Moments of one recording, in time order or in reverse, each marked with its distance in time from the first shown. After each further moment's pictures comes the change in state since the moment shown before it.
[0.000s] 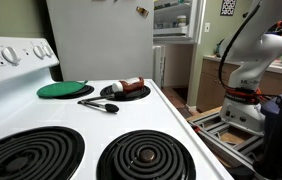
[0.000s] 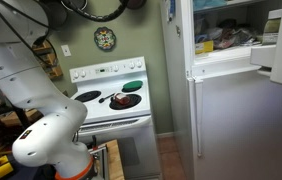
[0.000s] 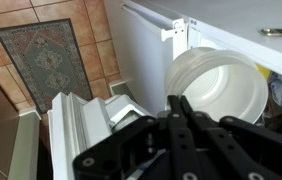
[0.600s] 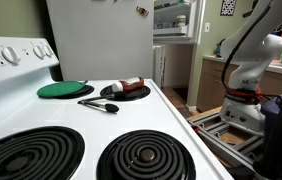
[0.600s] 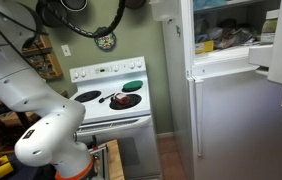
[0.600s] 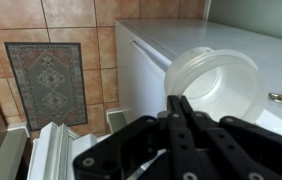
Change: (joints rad) arm 0.093 -0.113 0.014 -0.215 -0.081 -0.013 -0.097
